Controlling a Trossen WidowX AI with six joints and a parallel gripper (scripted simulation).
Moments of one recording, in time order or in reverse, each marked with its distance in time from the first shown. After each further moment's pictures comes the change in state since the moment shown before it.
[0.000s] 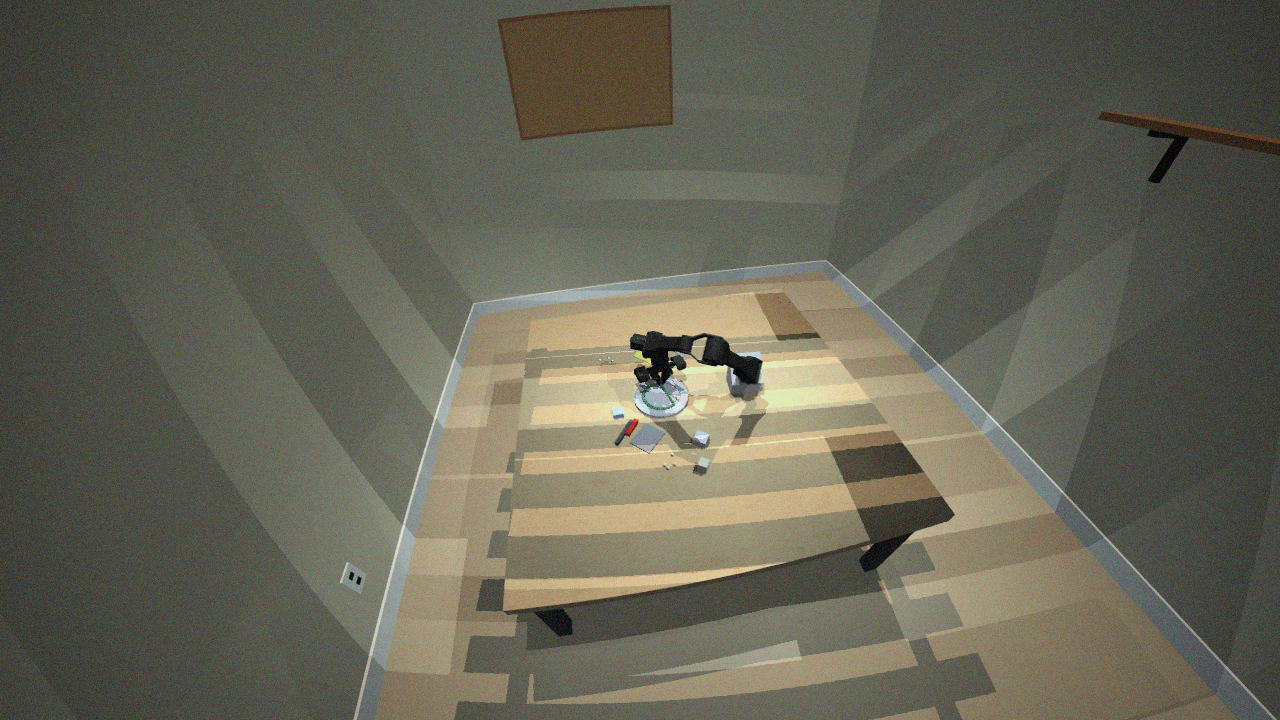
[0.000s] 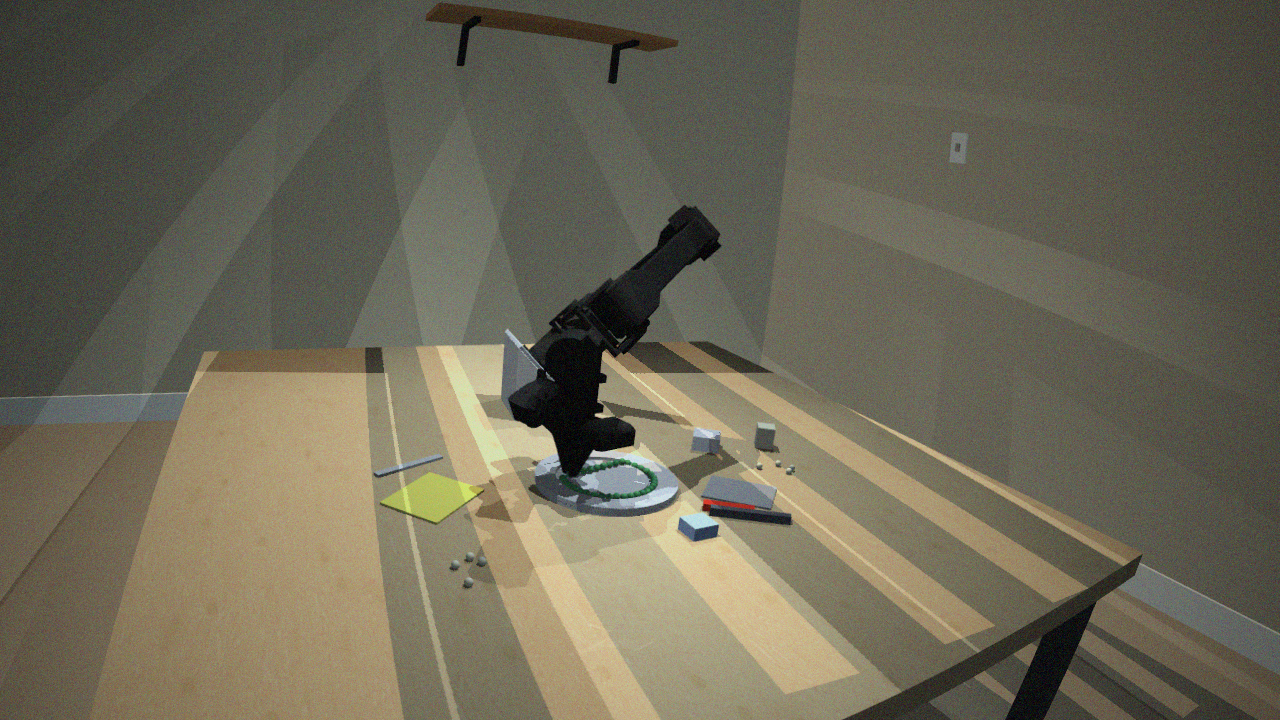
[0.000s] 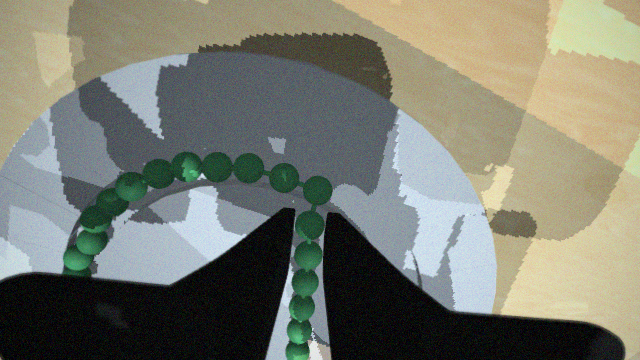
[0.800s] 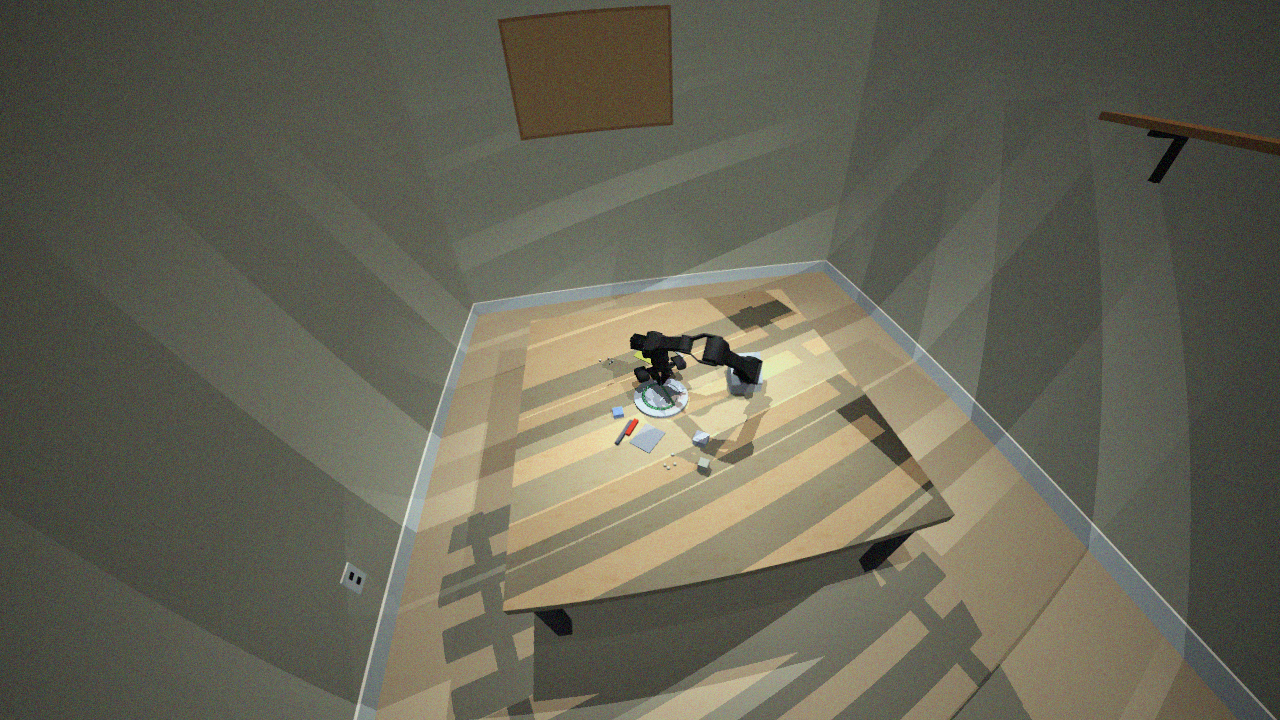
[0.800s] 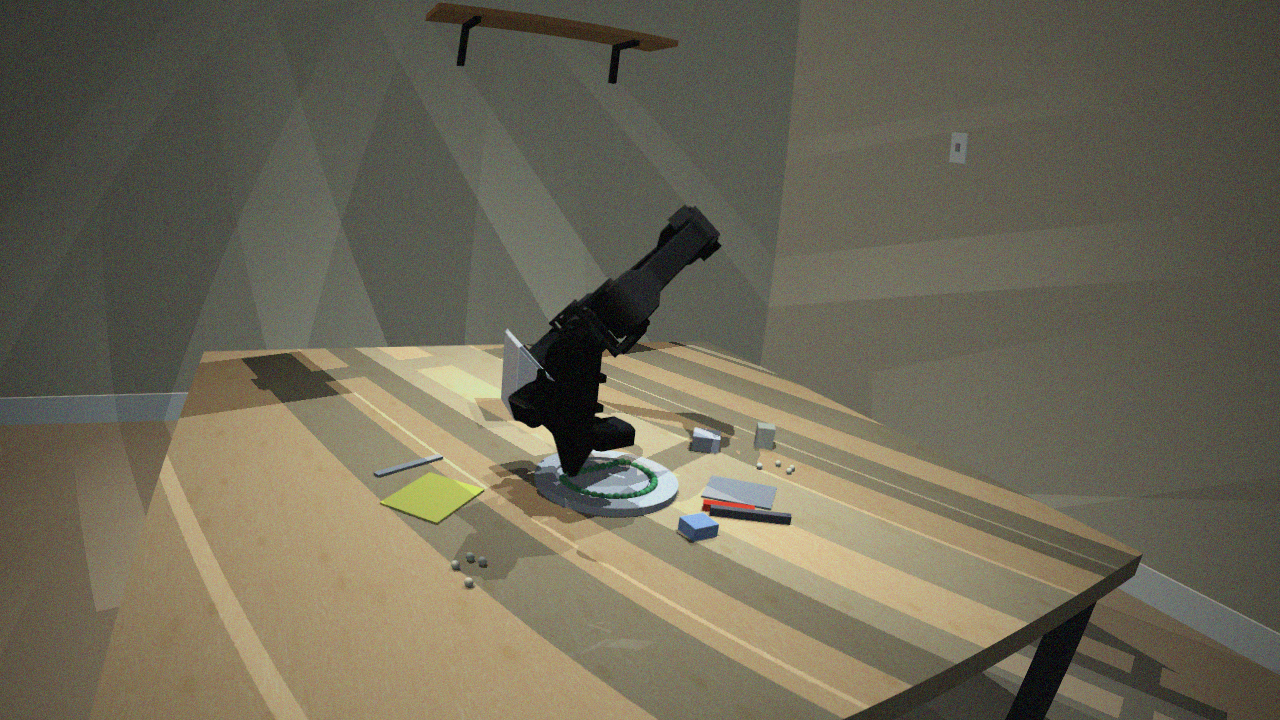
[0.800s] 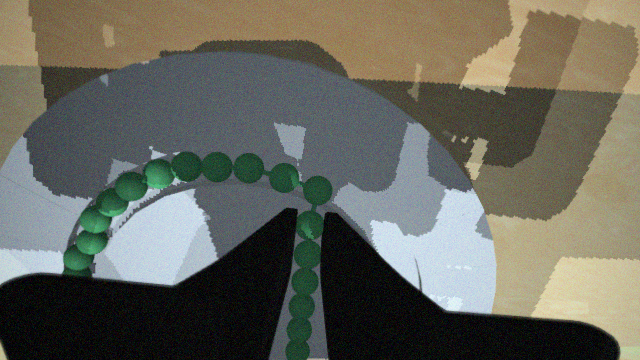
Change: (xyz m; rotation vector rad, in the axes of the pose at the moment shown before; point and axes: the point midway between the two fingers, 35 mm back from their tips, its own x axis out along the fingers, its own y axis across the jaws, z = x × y) arm 0.000 0.000 0.000 0.001 0.000 0.000
